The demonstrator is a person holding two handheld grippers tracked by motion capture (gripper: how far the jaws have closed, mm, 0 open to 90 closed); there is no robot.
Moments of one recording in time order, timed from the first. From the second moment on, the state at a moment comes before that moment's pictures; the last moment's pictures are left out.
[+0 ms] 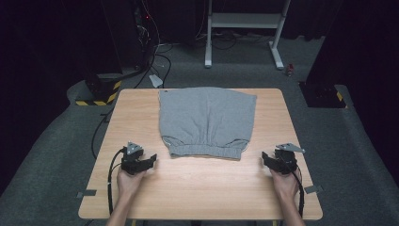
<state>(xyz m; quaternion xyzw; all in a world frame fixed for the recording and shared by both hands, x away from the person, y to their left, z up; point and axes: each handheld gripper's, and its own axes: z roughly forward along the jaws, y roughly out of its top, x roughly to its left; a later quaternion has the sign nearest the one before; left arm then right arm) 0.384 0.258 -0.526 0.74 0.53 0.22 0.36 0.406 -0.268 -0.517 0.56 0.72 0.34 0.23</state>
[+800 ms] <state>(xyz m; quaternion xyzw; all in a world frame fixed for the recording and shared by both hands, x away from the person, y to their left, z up) 0.406 0.203 -0.507 0.76 0.47 0.17 0.41 0.413 -0.214 -0.504 0.49 0.76 0.39 0.20</state>
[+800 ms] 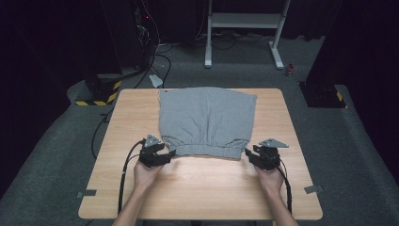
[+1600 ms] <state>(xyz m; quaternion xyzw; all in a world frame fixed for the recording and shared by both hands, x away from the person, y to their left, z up) 0.434 0.171 -0.512 0.78 0.47 0.18 0.38 0.440 -0.166 -0.509 0.46 0.78 0.37 0.18</state>
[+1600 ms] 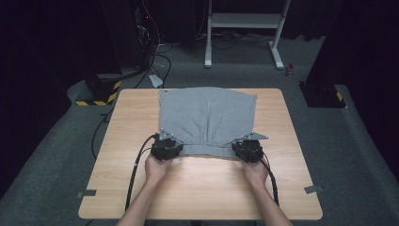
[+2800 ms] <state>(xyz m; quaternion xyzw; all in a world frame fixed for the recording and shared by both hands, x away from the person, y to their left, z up) 0.417 0.167 -0.521 0.79 0.45 0.20 0.36 0.431 -0.168 -0.518 0.45 0.80 0.35 0.17</state>
